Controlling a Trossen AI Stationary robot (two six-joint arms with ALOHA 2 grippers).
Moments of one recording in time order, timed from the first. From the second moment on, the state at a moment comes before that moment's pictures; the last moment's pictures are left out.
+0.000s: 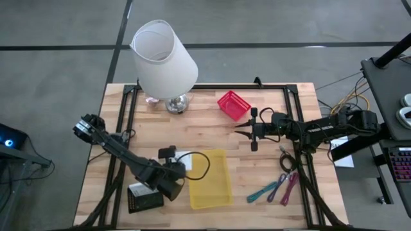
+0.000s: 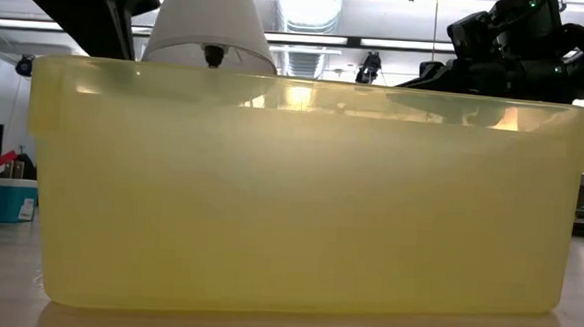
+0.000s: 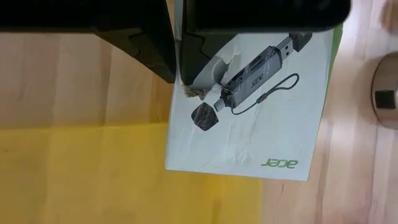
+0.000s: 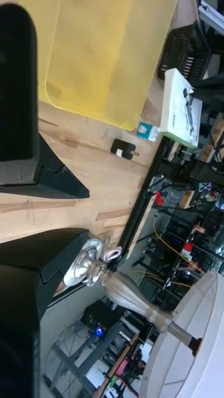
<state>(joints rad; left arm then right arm) -0.60 1.63 1.30 -1.01 -0.46 -0.64 -0.18 1.16 0.25 0.79 -0.12 -0.41</state>
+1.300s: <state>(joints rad) -0.82 1.63 1.39 -1.19 -0.53 -1.06 -0.18 1.17 0.25 0.79 -0.12 -0.40</state>
